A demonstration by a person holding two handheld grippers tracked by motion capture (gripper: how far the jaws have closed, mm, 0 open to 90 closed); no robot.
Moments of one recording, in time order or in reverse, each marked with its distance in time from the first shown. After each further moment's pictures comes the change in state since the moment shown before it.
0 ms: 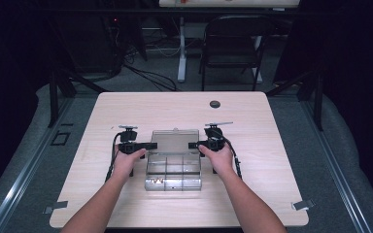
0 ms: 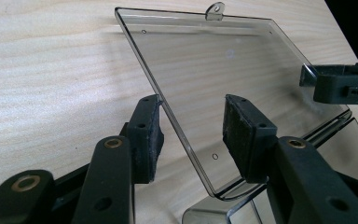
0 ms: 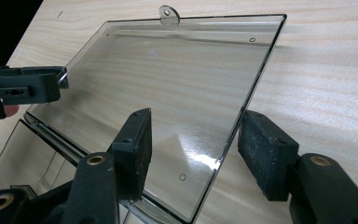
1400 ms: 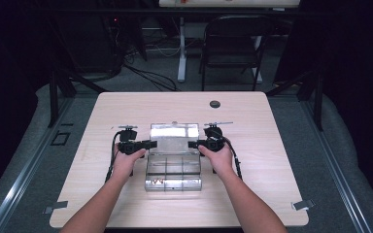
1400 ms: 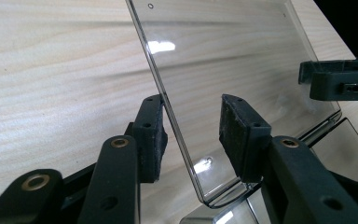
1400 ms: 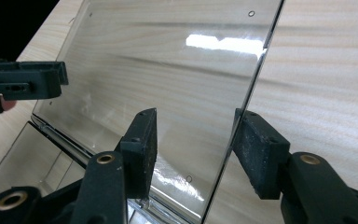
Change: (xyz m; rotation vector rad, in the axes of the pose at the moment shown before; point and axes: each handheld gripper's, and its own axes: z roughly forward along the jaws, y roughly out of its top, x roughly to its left) left arm -0.010 0.000 -0.009 -0.050 0.017 0.096; right arm 0.007 0.000 -0.005 -0.050 0.001 -0.070
